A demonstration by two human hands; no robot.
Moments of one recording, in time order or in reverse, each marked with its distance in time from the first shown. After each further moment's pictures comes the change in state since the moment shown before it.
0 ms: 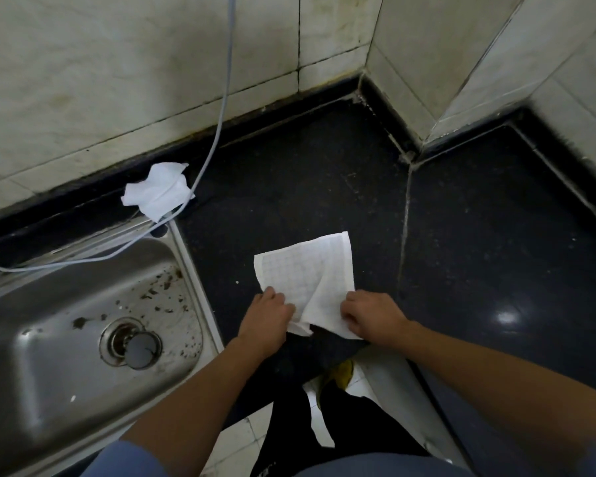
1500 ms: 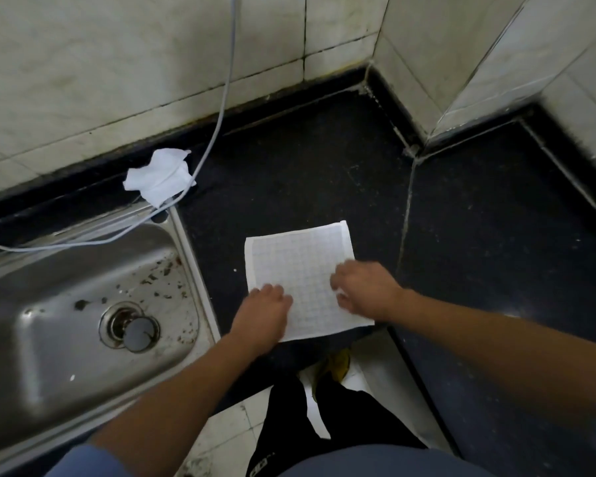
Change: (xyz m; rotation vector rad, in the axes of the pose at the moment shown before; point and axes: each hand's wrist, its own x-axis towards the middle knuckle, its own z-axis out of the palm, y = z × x) left_hand -0.017 0.013 -0.008 -0.021 0.084 -0.010; right_hand 0.012 -0.001 -0.044 -0.176 0.056 -0.107
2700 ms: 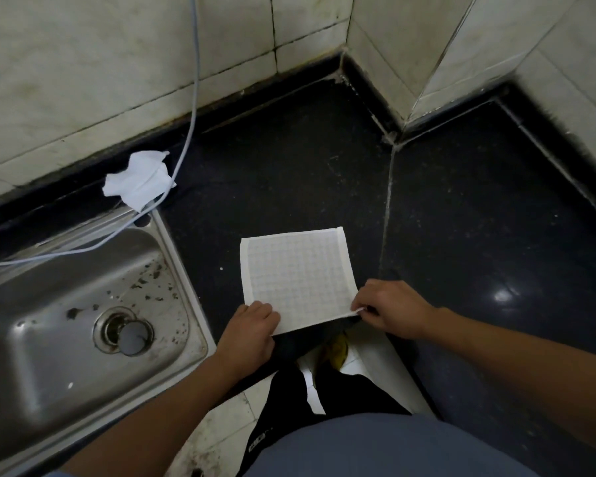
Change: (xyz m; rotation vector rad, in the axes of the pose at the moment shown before) left_hand -0.030 0.004 0.022 -0.134 0.001 0.127; right_hand -0.077 0.029 0.042 0.373 0.127 0.014
